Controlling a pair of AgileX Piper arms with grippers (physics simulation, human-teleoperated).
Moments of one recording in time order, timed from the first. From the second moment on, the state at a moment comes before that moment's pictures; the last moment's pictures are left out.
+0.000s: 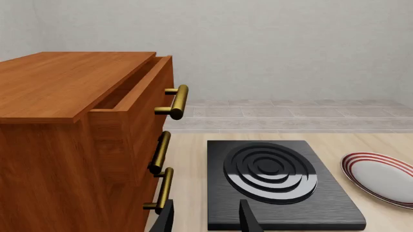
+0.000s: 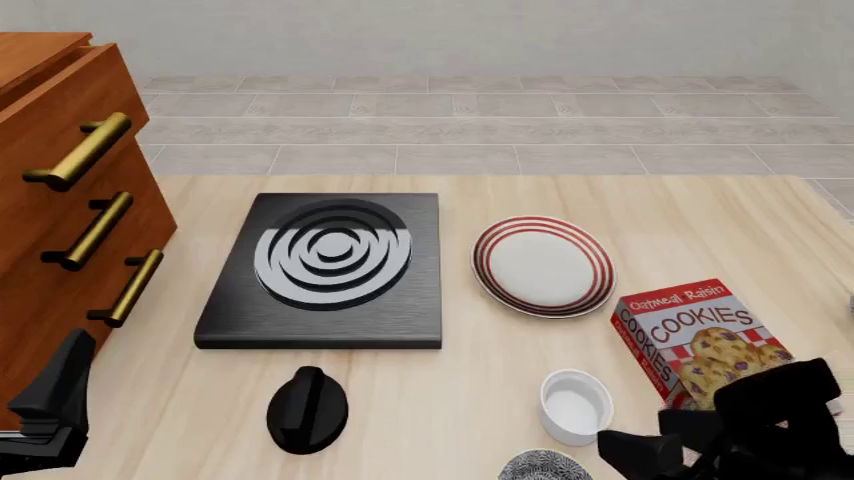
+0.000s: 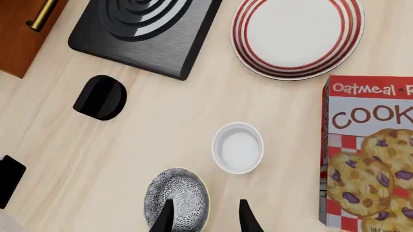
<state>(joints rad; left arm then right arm) 0.00 0.01 0.00 0.00 0.00 0.65 0.56 -0.27 0.50 0.37</state>
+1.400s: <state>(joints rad) 0.00 0.01 0.00 0.00 0.00 0.71 0.77 -0.18 0.31 0.38</state>
